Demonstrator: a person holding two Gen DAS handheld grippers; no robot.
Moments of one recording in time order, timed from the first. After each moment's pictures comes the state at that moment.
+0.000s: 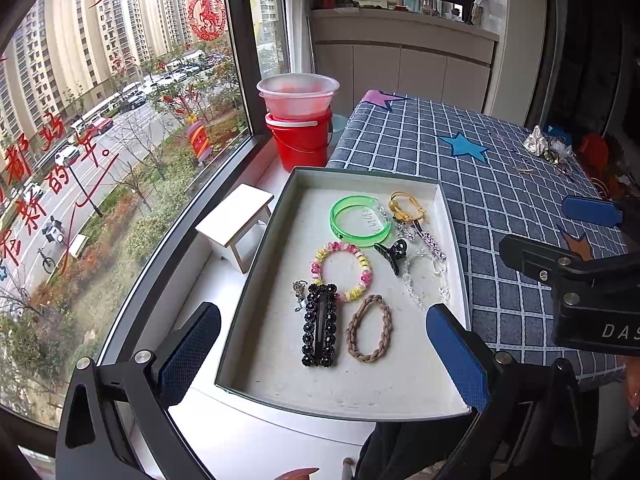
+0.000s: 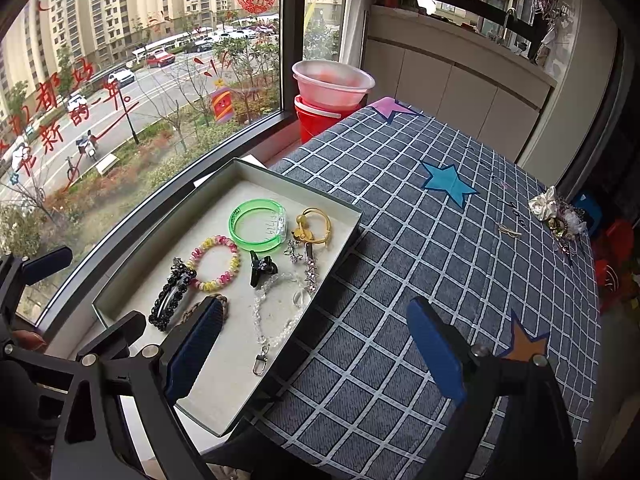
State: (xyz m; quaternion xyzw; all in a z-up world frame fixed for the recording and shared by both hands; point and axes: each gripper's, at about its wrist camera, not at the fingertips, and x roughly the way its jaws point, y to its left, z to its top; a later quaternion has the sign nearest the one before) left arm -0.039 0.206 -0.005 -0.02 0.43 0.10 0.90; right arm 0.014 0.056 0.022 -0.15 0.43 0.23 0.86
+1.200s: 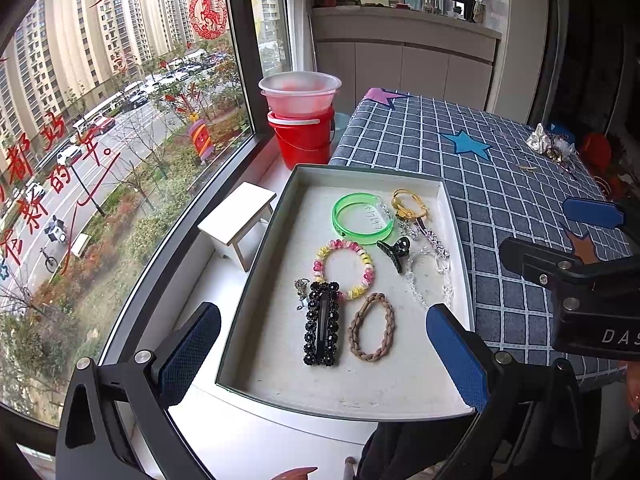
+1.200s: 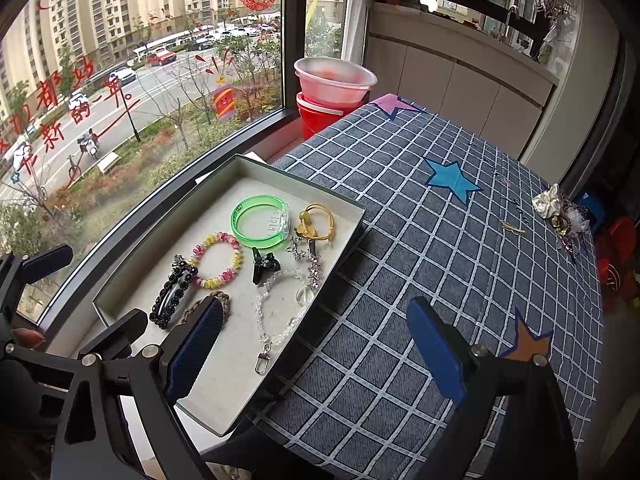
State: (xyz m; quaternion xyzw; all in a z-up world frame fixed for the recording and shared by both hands) left arm -0.042 0.208 -0.008 -0.02 0.43 0.10 0.90; right arm 0.015 0.057 0.020 -0.15 0.43 0.23 0.86
